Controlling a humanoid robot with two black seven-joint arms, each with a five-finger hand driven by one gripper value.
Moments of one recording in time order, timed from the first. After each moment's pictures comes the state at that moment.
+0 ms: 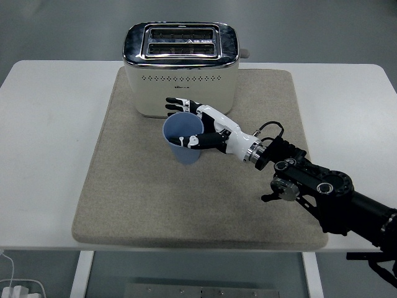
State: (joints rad) left arm 0.01 0.00 -0.06 -0.15 -0.04 -0.10 0.09; right arm 0.85 0.00 0.33 0.76 -0.62 0.21 0.50
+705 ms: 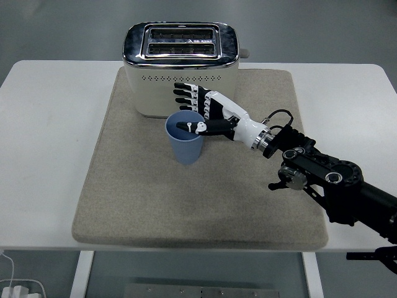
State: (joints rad) left arm 0.01 0.00 -0.06 -0.15 -0.04 -0.10 0.09; right arm 0.90 -0.04 0.35 0.76 -0.61 0.21 0.51
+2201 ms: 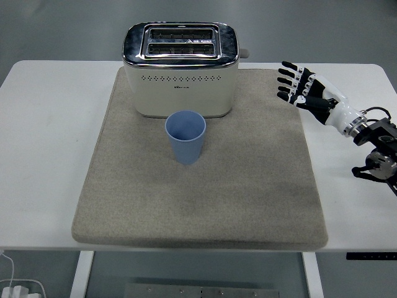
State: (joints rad) left arm 0.01 0.00 -0.06 -0.15 -0.04 -0.10 0.09; right arm 0.87 -0.31 0.46 0.59 -0.41 0.36 0.47
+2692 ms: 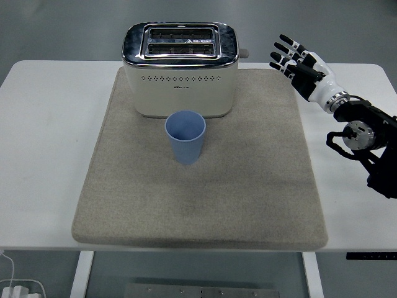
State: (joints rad) left arm 0.01 0.00 -0.06 -0.15 -0.04 -0.10 0.09; right arm 0.99 -0.18 0.46 0.49 -0.05 0.30 0.28
